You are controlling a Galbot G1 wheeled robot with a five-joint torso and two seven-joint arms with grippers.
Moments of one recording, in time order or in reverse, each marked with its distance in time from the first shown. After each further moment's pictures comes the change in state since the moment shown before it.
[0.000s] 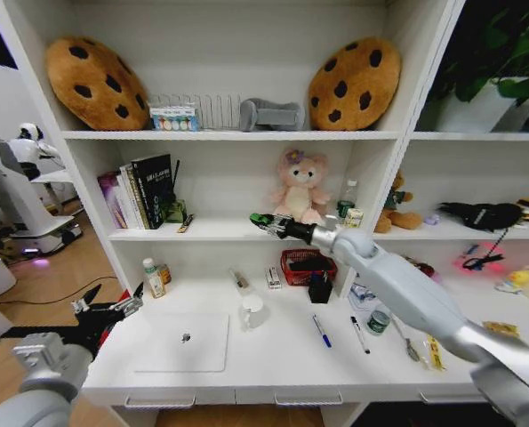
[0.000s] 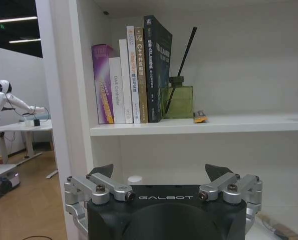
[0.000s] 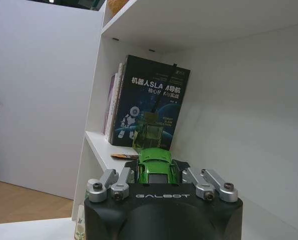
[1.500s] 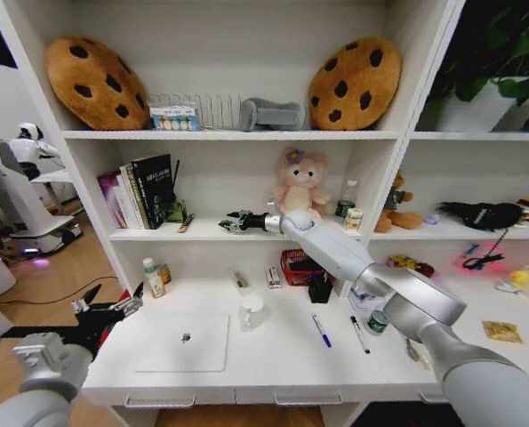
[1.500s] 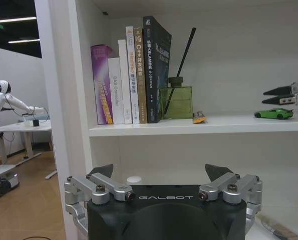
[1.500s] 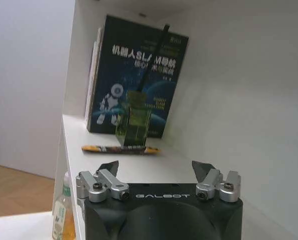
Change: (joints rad) left arm 0.000 0.000 0.000 0.000 0.000 0.000 0.001; right arm 0.166 0.260 -0.129 -0.360 -0.039 0.025 -0.009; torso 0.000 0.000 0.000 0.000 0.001
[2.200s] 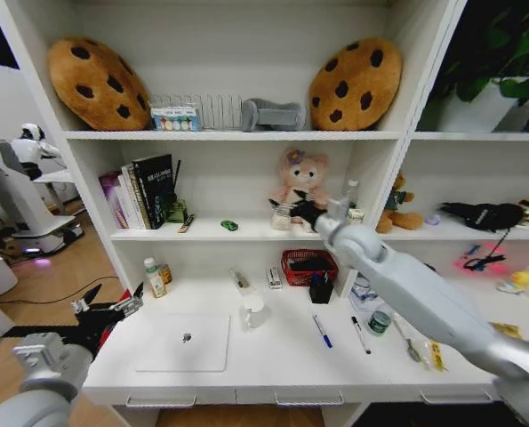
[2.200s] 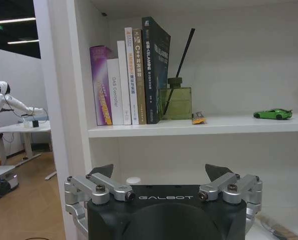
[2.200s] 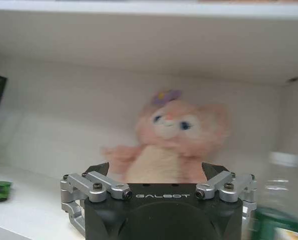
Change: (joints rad) left arm 0.000 0.000 0.000 0.000 0.000 0.000 0.001; right arm -0.733 -0.634 0.609 1.041 0.018 -0.143 0.986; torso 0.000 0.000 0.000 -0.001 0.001
